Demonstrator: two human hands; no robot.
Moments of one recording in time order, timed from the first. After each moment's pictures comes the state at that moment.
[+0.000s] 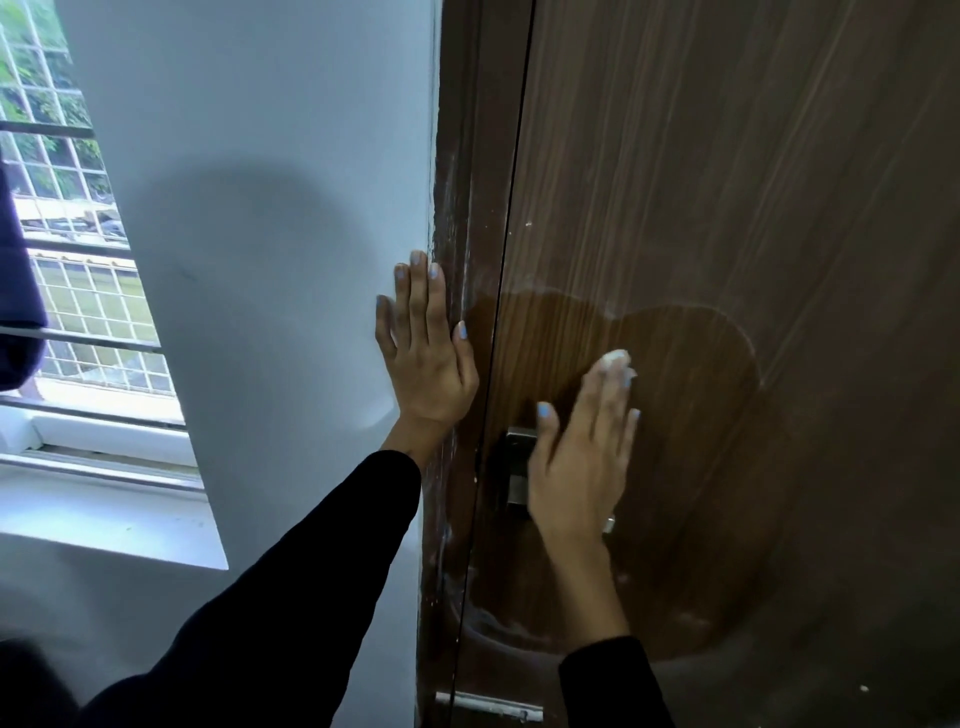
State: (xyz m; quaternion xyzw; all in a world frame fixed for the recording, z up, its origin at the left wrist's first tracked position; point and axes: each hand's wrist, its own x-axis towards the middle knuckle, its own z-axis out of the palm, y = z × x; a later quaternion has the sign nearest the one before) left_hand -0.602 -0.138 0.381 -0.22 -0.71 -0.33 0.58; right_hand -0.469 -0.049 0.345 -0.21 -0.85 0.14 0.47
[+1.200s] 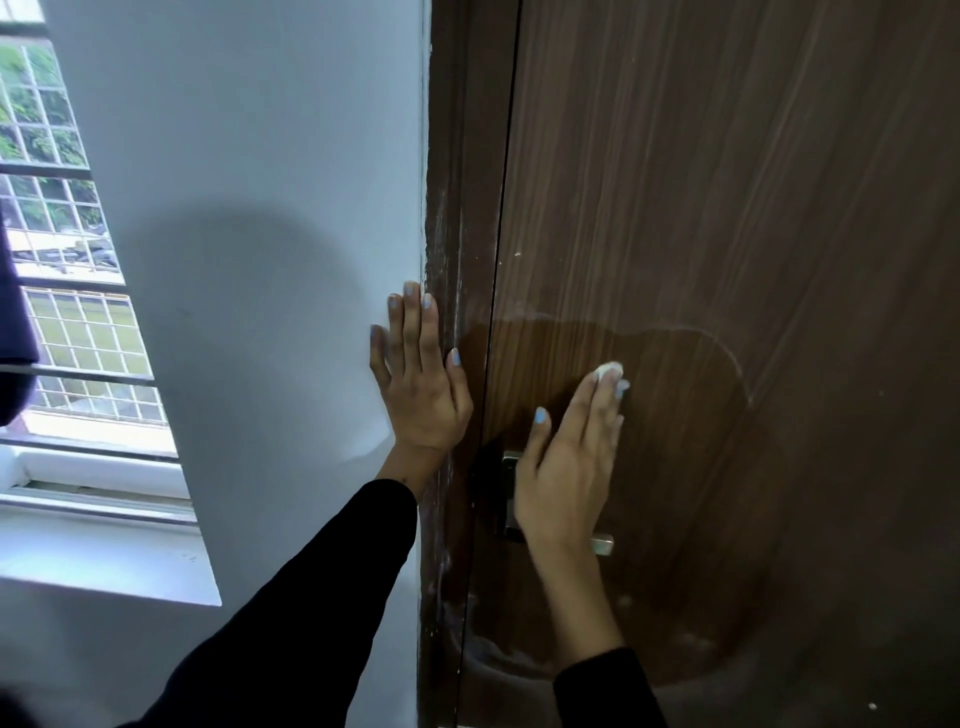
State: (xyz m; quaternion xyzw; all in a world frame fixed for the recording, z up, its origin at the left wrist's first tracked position) left_hand -0.605 -0.138 0.380 -0.22 -0.71 -0.33 0.58; right_hand -0.471 -0.066 0.366 -0.20 -0.82 0.20 0.50
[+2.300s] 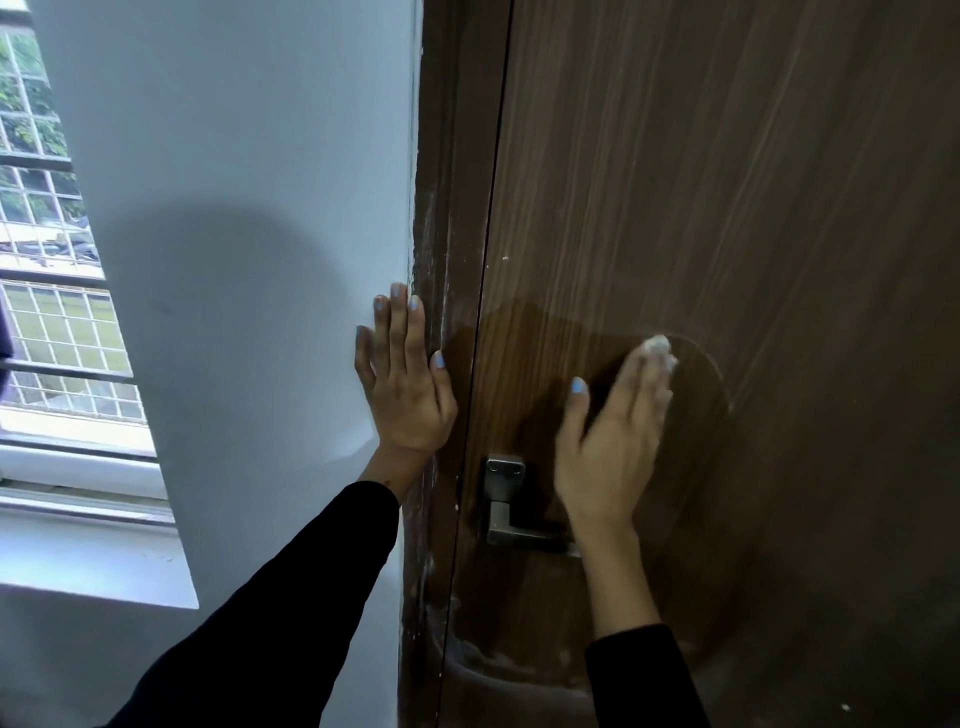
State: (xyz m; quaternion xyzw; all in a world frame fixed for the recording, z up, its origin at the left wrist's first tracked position) left_hand -0.606 -0.137 0.379 -0.22 -0.70 -0.34 0.58; right_hand -0.461 -0.022 0.393 -0.22 -0.79 0.17 0.56
